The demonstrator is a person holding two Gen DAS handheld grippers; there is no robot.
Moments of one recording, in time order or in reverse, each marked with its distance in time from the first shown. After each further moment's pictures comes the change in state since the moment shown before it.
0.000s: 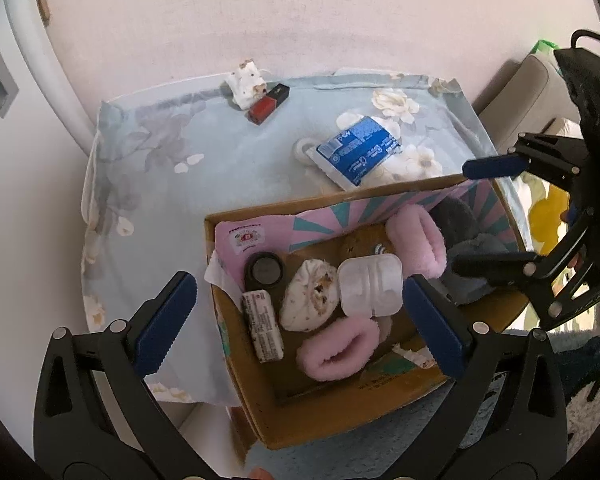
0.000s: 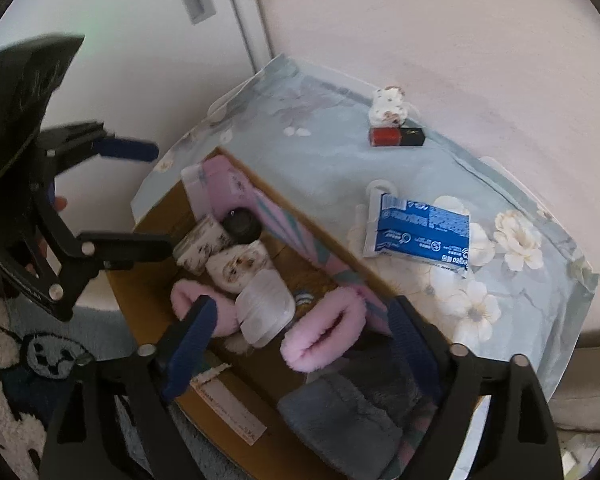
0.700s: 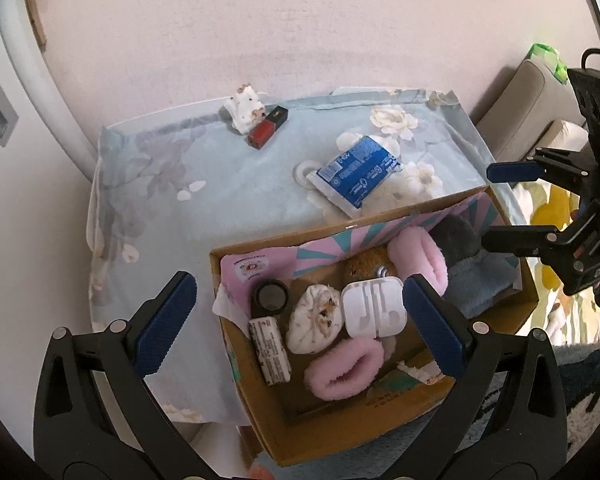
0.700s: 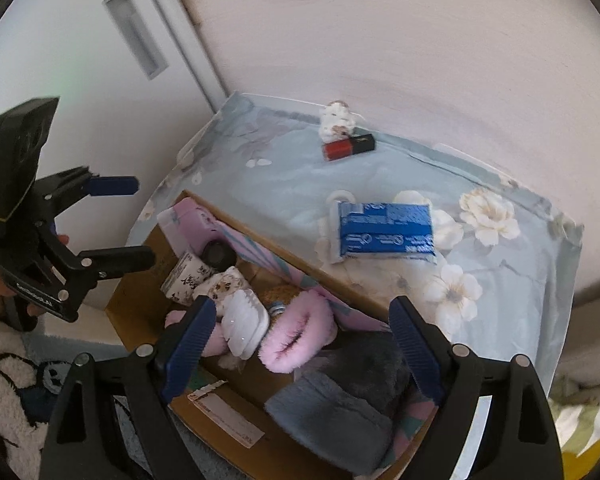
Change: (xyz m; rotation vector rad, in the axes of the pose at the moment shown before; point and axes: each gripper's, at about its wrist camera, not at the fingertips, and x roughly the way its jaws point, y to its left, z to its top) left arm -0.006 -0.001 0.013 0.030 -0.061 0.002; right arm -0.025 -0.035 -0.015 0.184 -0.089 -0.021
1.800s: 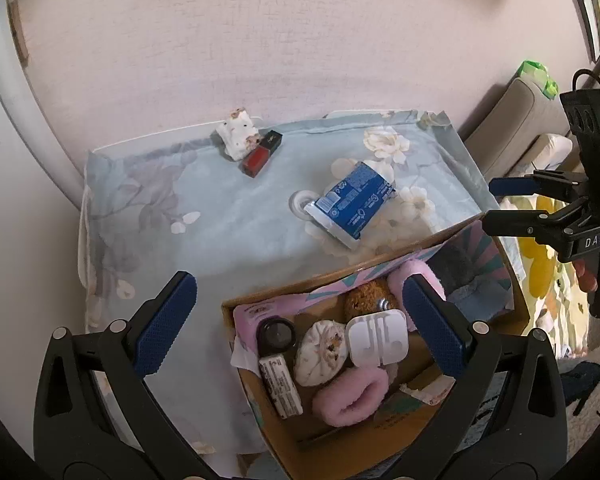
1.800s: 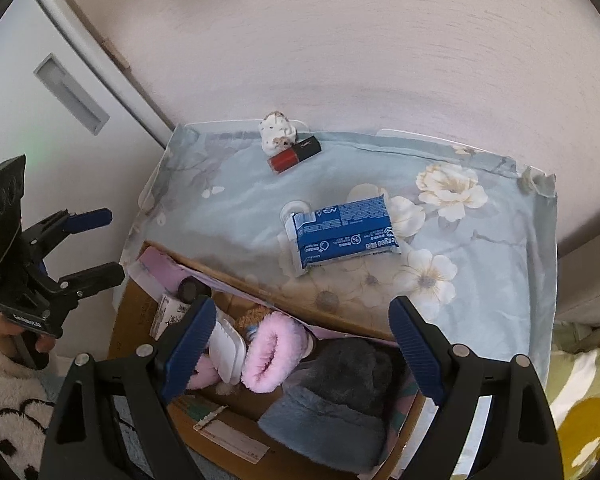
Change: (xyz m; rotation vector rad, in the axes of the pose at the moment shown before) left arm 0.006 0.020 0.030 0.009 -0.037 -0.073; right arm -0.006 -0.034 0.015 0.226 -0.001 -0.046
